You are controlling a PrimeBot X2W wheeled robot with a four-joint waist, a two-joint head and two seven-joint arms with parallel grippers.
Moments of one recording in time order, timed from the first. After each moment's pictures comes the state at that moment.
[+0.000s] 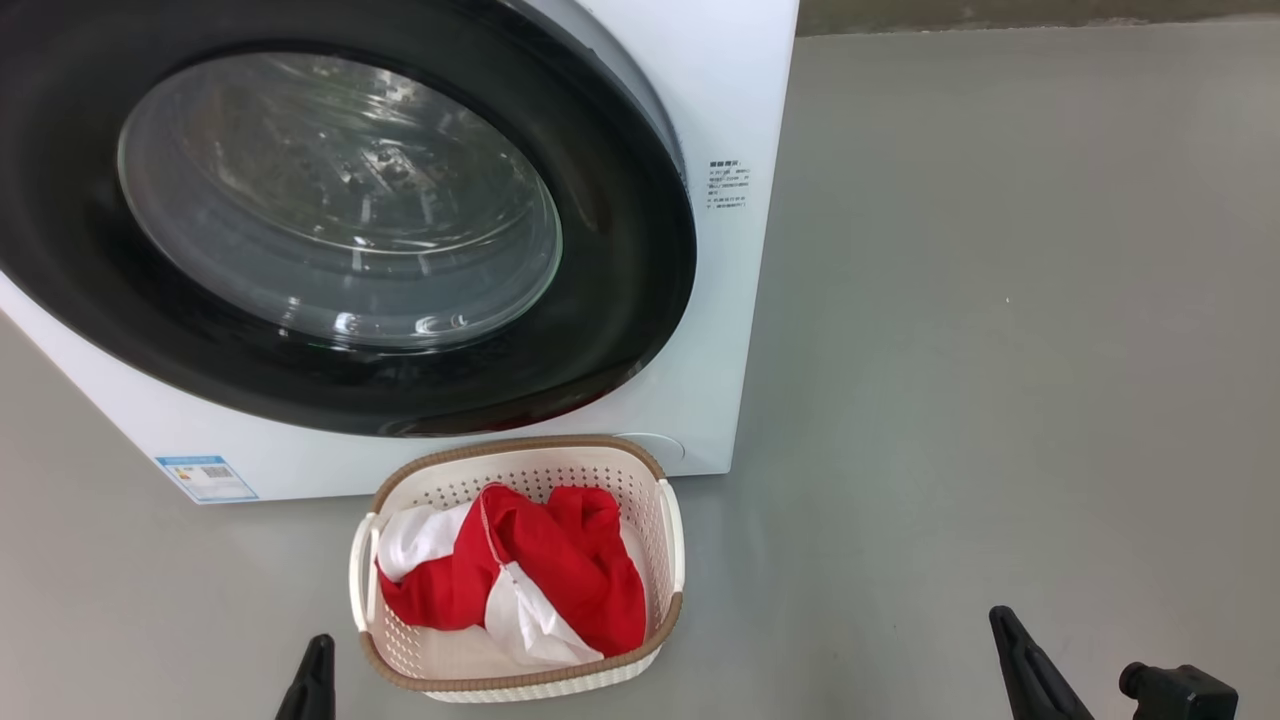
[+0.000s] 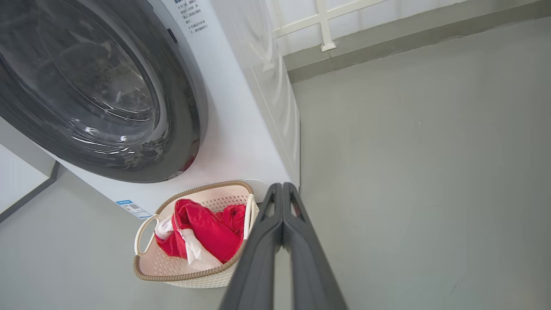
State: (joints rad) left arm 0.10 0.05 0.04 0.21 -0.45 -0.13 -0.21; right arm 0.14 -0.07 0.04 0.27 0.50 0.13 -0.22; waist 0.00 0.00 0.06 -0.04
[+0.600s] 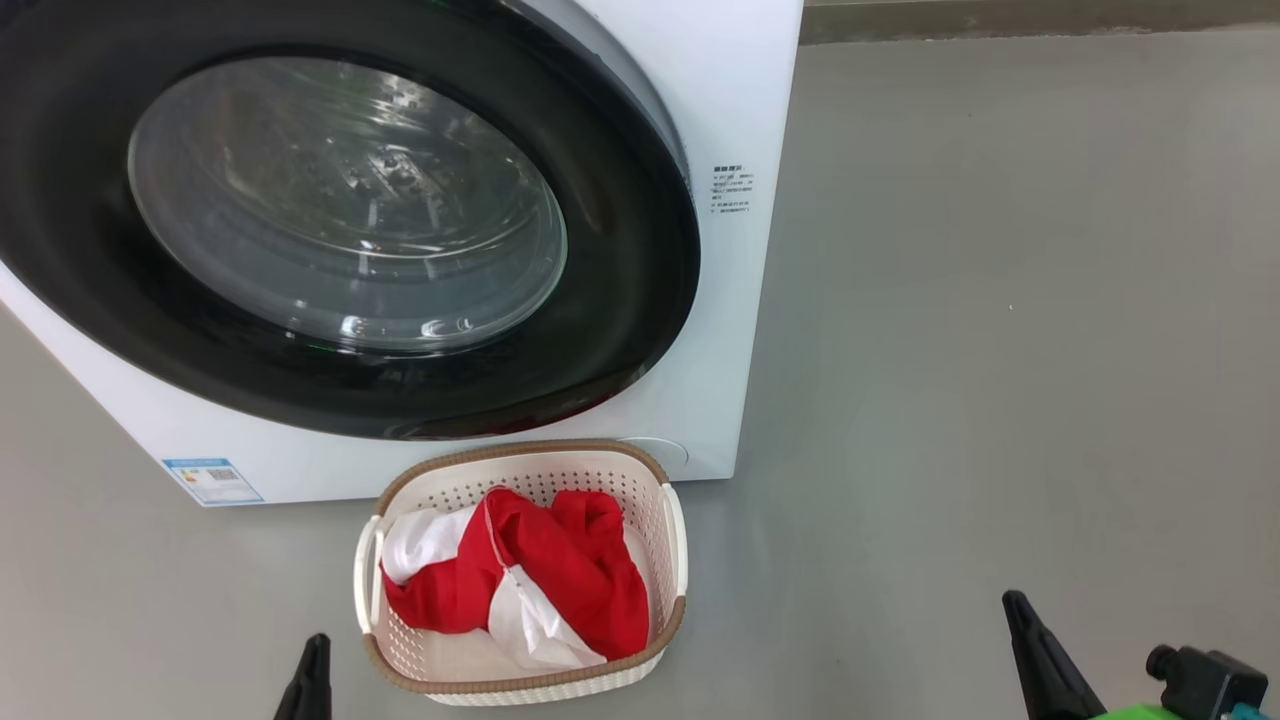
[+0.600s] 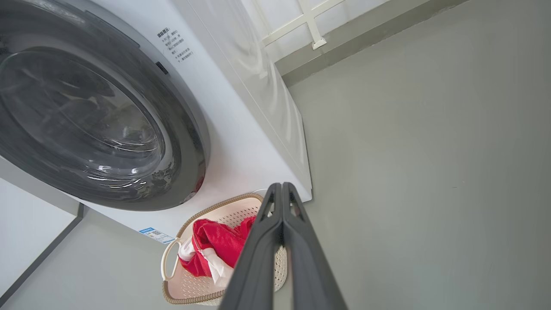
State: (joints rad) left arm 0.09 0.05 0.04 0.22 -0.64 -0.13 -0.17; right arm 0.12 -0.07 0.03 0.27 0.69 0.13 -0.18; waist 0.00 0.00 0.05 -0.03
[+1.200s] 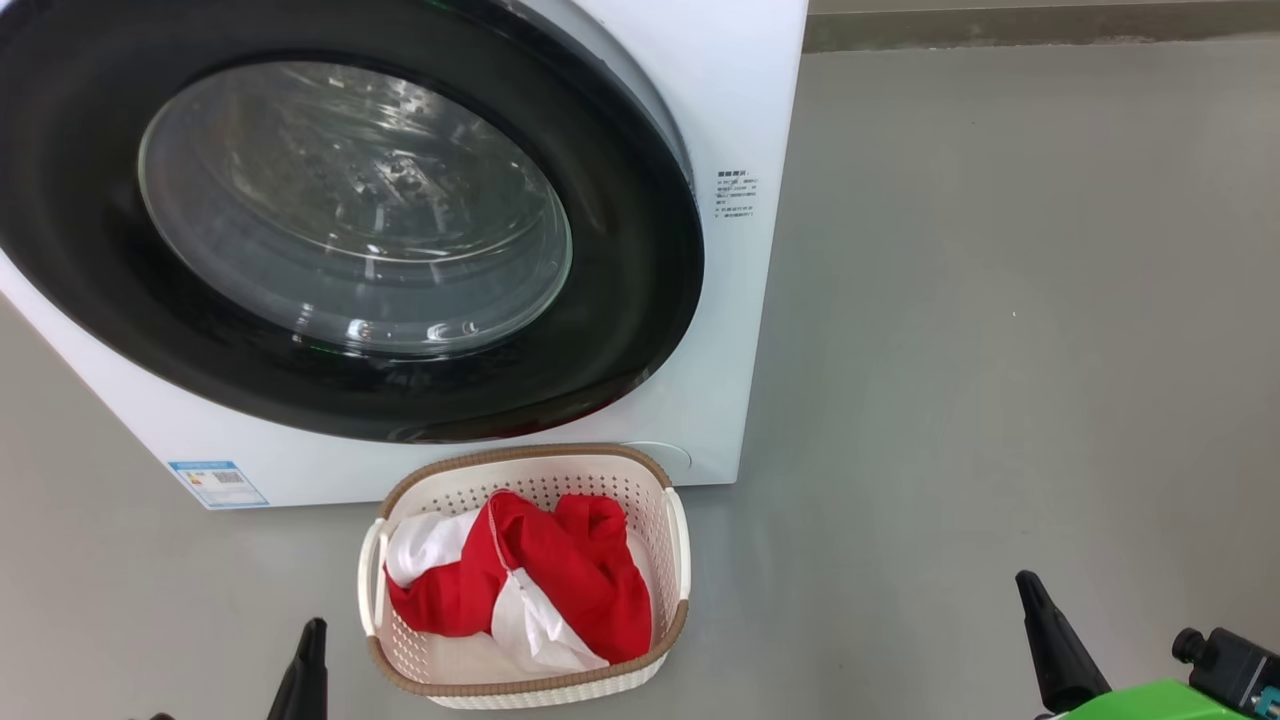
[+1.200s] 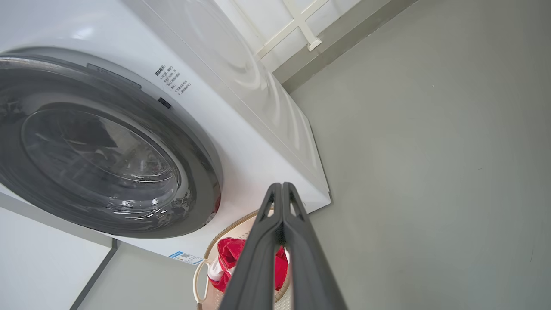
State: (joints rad) left arm 0.06 0.05 0.04 0.23 -0.83 -0.13 -0.11; right arm 0.09 -0.07 0.01 0.27 0.87 0.13 -0.13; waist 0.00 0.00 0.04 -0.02
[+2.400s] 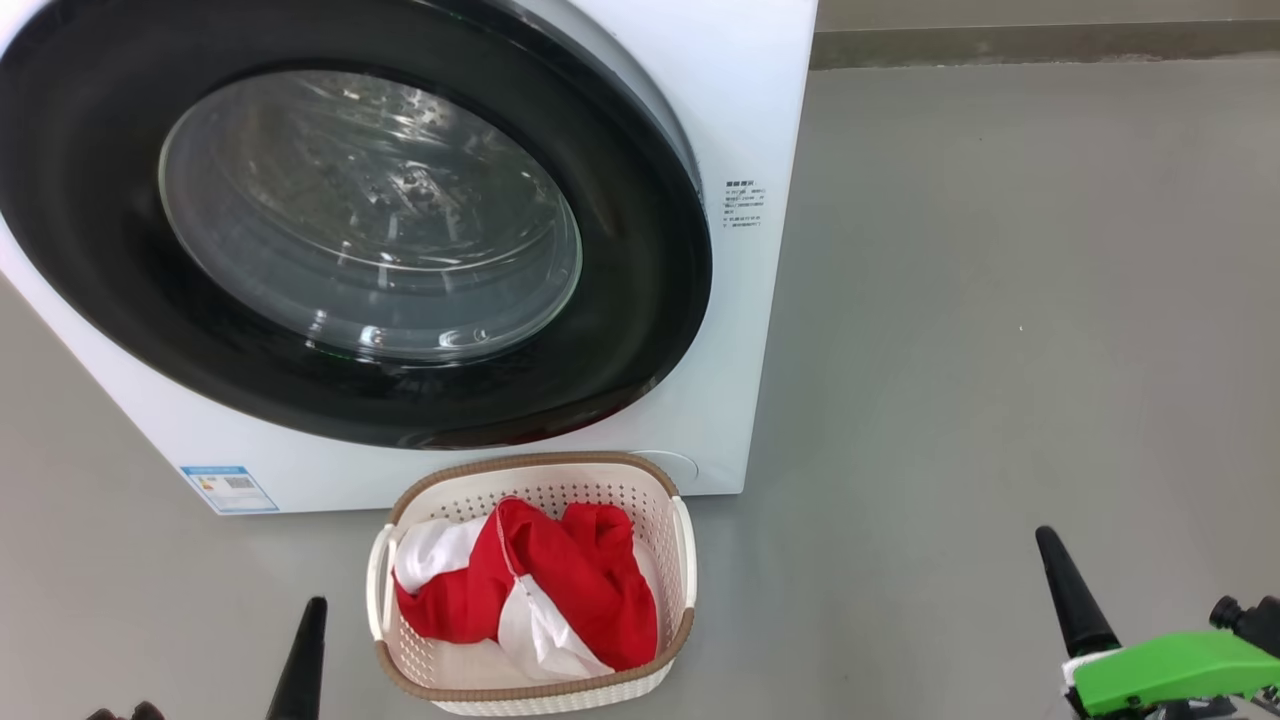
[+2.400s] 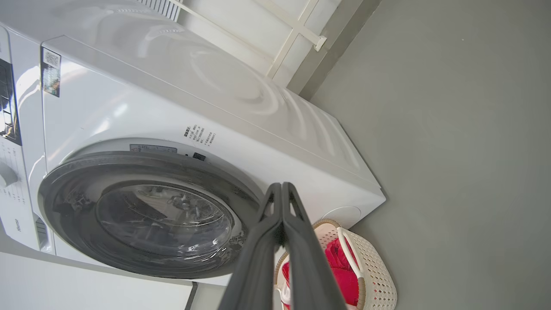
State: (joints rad) left arm 0.01 0.05 0.05 0.24 -1.19 -0.13 -0.01; right arm 0.03 -0.07 -0.04 0.27 1.22 0.13 -0.03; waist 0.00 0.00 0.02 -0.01
